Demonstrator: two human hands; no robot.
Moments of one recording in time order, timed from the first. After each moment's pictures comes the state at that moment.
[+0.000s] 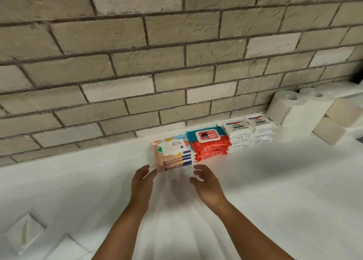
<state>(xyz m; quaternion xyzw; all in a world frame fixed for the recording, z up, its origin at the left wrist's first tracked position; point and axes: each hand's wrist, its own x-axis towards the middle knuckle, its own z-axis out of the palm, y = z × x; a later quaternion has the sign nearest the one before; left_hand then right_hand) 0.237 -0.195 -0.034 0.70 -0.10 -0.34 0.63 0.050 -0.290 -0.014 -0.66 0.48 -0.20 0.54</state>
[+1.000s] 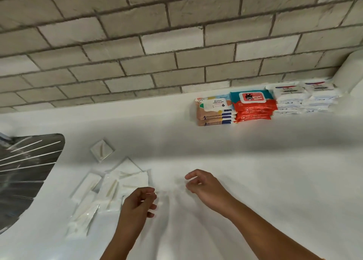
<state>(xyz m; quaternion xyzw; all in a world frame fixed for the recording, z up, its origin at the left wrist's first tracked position) 0.147 0.069 -0.012 0.81 -0.07 -0.26 0.51 0.031 -0.131 -0.015 -0.71 0.33 0.02 0.62</state>
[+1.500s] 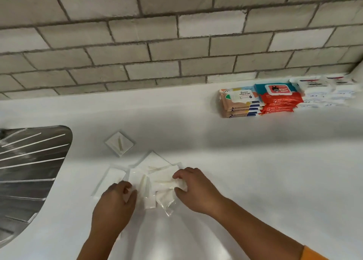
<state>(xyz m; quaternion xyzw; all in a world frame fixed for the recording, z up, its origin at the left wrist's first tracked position) 0.290 0.187 -0.036 0.95 -0.23 -0.10 0.21 0.143 -0.017 -0.031 -0.89 0.25 0.02 0.39</state>
